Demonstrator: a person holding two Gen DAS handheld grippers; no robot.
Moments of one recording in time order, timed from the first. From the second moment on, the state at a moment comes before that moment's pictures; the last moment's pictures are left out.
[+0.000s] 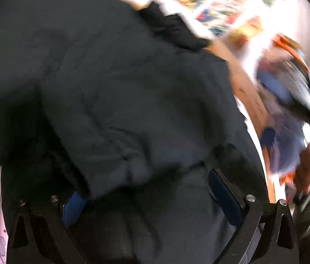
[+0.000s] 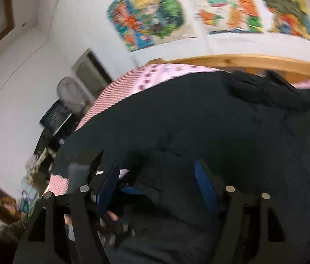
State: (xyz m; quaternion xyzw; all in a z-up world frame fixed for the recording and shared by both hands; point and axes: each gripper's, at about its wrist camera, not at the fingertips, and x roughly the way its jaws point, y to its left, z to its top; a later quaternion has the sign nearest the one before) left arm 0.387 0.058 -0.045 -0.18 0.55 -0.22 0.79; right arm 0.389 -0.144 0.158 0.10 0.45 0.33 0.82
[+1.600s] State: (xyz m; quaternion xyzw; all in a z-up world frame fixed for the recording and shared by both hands) left arm 0.345 0.114 0.068 -0.09 0.39 -0.04 0.92; right arm 0.457 -0.248 0.067 -0.04 0.47 0.04 0.88
